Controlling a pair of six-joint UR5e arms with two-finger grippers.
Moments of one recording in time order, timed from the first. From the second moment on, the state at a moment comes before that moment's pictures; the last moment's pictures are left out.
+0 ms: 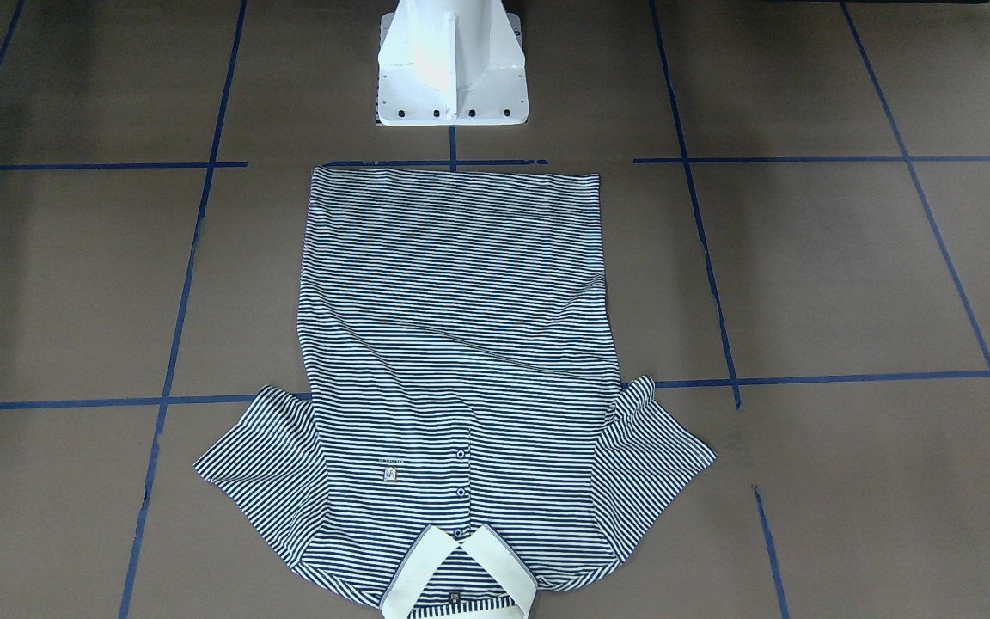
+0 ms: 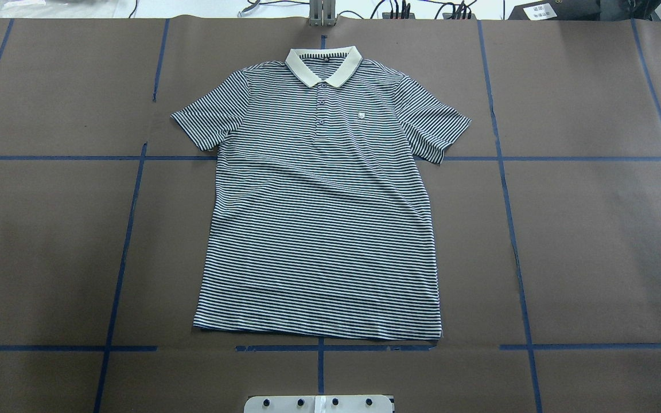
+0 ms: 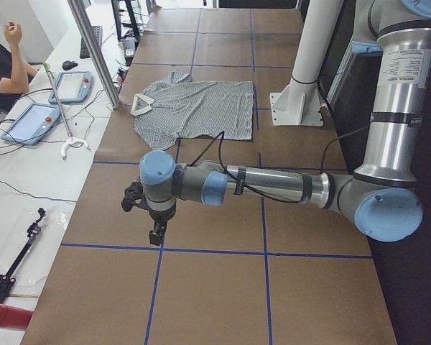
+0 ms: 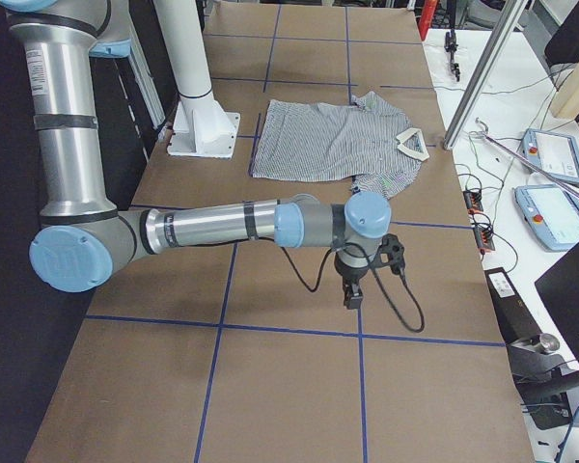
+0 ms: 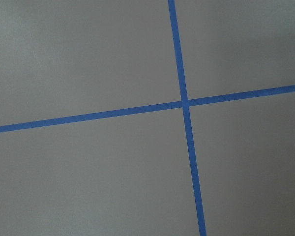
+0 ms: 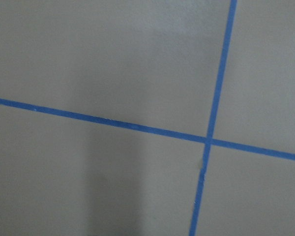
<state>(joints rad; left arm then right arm) -1.55 -1.69 -1.59 -1.66 -2.30 0.06 1.49 -1.43 1.66 -1.69 2.38 -0.04</state>
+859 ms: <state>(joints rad) -1.30 -1.88 -1.51 -2.01 -2.34 -0.18 1.09 -1.12 1.37 -1.14 2.28 0.69</state>
